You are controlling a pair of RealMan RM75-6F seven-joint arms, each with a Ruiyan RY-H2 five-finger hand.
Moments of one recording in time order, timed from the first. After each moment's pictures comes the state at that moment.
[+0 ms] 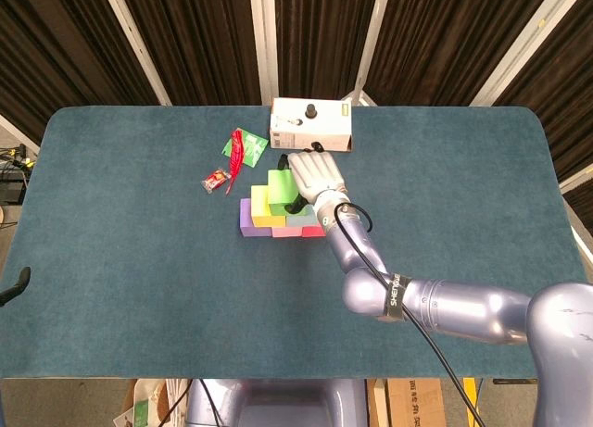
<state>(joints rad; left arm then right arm) -0.09 -1.26 -0.22 -1.57 1.24 1.57 0.13 1.51 -1.28 0.28 -1.61 0.09 0.86 -0.62</state>
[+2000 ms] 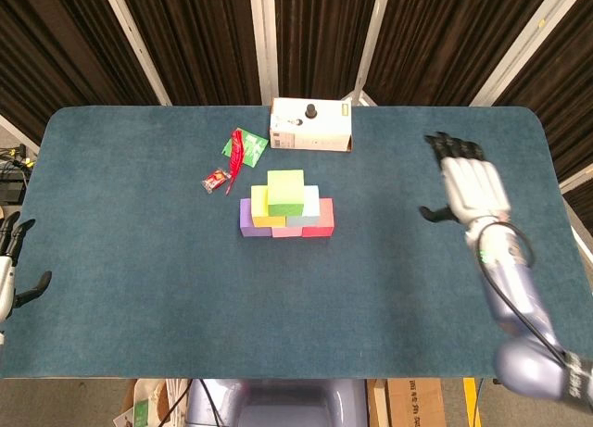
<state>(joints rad) -0.12 -1.20 -0.15 -1.53 1.39 1.48 0.05 1.00 -0.74 0.20 -2.13 -0.35 1.10 -0.42</state>
